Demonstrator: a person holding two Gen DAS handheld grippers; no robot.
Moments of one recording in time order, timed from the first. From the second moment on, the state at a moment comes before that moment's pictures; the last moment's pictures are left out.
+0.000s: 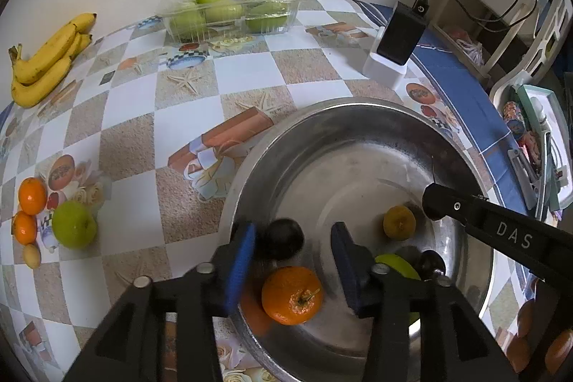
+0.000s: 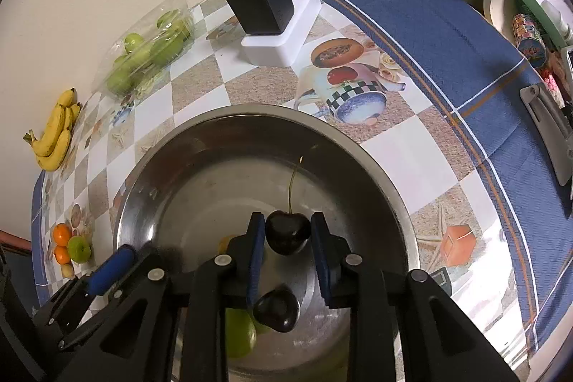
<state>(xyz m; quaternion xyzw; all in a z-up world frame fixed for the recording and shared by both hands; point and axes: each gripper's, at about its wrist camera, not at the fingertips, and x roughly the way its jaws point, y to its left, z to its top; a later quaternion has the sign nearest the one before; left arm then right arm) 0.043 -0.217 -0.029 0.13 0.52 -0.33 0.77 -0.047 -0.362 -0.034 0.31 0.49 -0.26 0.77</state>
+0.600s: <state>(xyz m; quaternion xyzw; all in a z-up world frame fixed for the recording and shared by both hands) 0.060 -0.188 0.011 0.11 0.50 -0.27 0.81 -0.046 -0.353 0.003 0.28 0.47 -0.25 0.80</state>
